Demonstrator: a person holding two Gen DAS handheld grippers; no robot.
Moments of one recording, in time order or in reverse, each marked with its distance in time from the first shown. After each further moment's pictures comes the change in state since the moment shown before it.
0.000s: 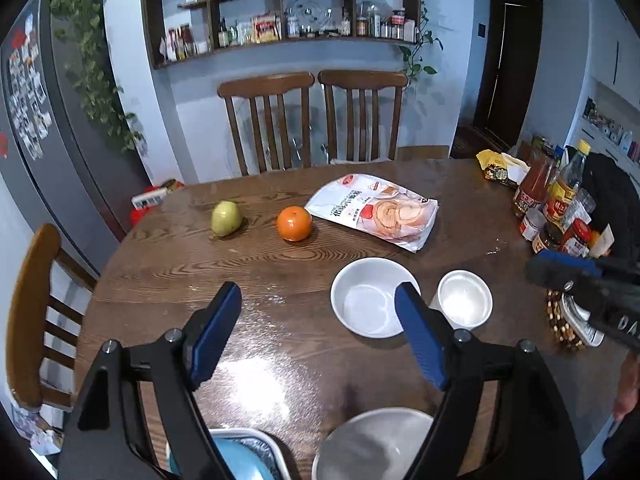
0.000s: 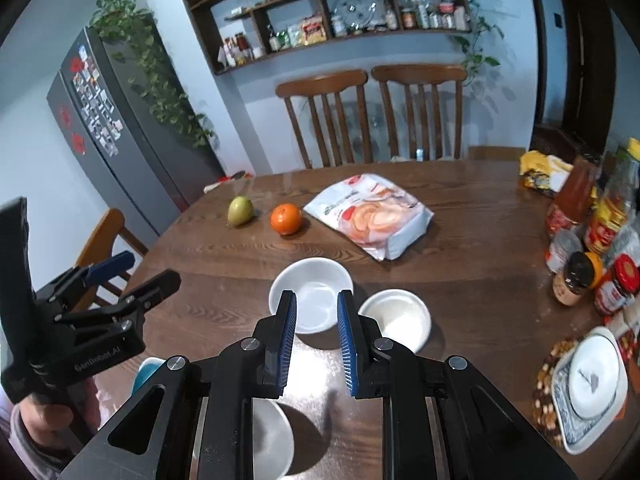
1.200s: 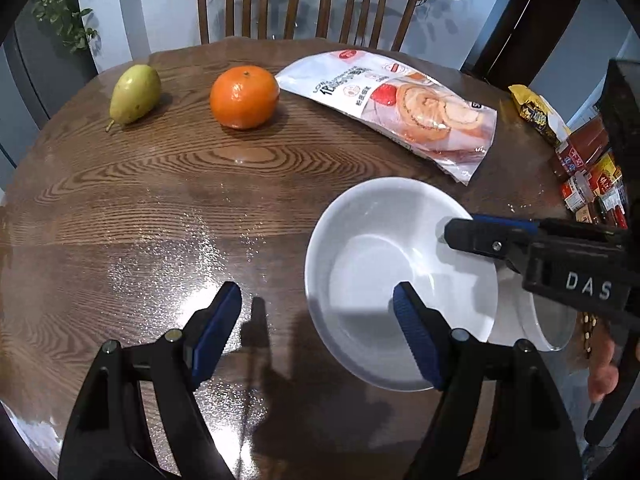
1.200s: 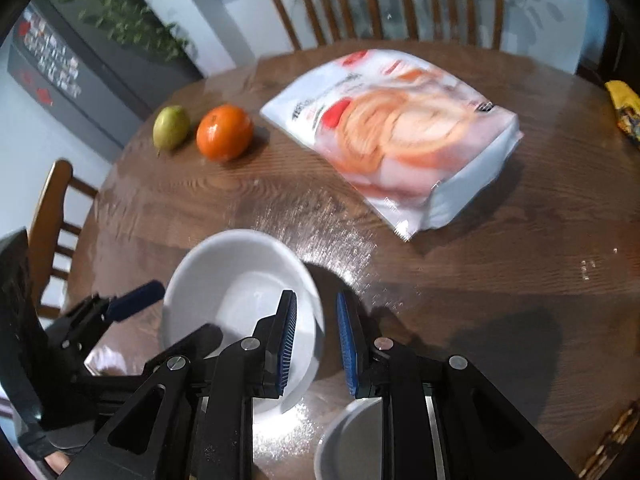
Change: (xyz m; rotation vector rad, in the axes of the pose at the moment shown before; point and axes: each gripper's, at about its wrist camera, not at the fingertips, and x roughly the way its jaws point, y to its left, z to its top) left arm 0.185 -0.005 -0.035 -0.103 0.321 -0.125; right arm 0.206 -0.037 0.011 -0.012 0.364 0.040
